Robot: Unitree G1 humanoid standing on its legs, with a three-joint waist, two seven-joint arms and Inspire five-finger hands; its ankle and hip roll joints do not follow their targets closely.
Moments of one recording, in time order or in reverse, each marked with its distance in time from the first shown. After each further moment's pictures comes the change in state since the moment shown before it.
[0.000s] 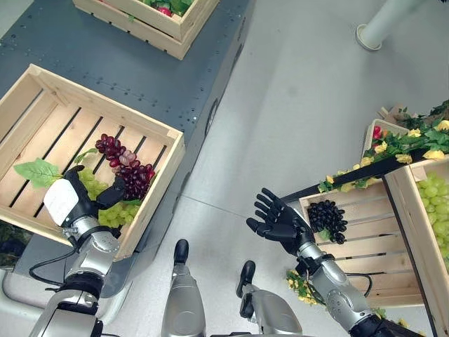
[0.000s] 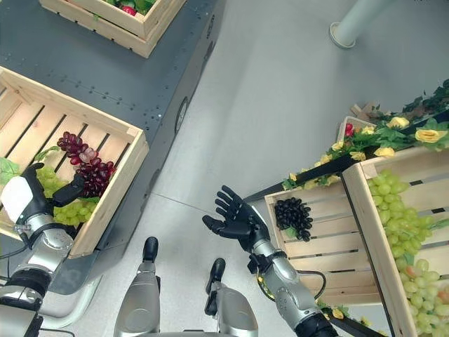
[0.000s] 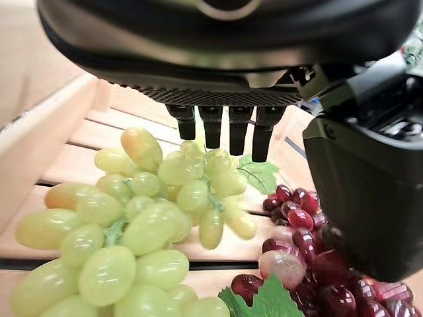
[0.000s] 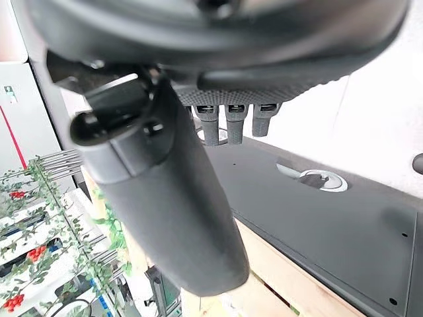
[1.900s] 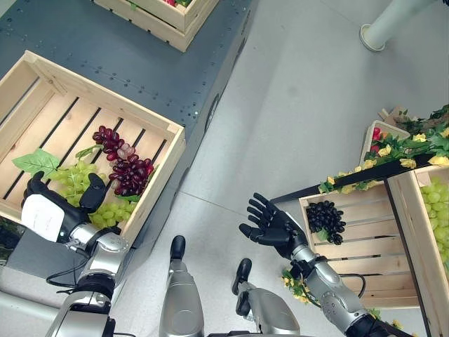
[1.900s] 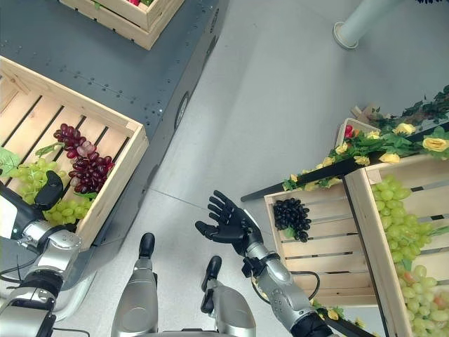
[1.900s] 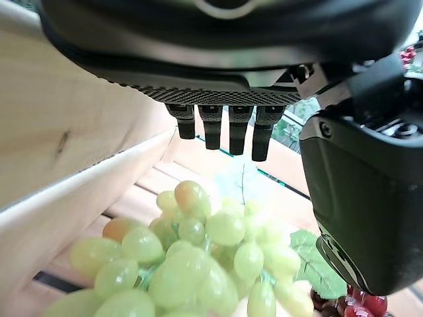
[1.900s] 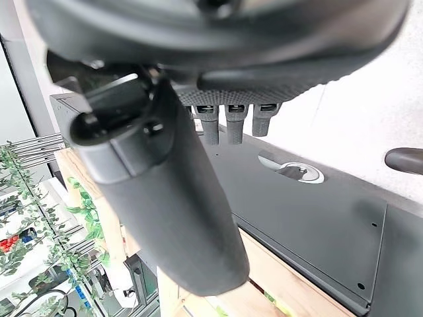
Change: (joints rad) left arm 0.007 -0.104 0.106 -0.017 -0.191 0.034 0.339; right arm -0.019 0.007 0.068 0.025 0.000 -0.014 0.000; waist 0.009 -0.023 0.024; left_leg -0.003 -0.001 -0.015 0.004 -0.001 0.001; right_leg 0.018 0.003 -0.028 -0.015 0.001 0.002
